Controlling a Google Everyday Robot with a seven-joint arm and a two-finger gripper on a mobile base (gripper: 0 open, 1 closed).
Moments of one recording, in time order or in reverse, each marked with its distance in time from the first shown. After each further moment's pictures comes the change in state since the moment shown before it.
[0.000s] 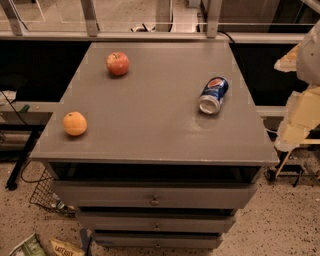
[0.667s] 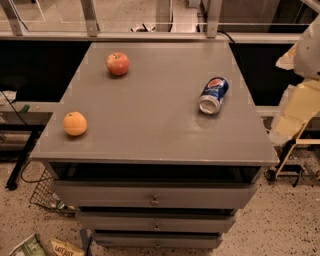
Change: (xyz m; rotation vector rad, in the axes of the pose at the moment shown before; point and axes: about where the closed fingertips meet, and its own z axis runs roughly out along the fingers) arm -0.003 -0.012 0.003 0.003 -0.002 0.074
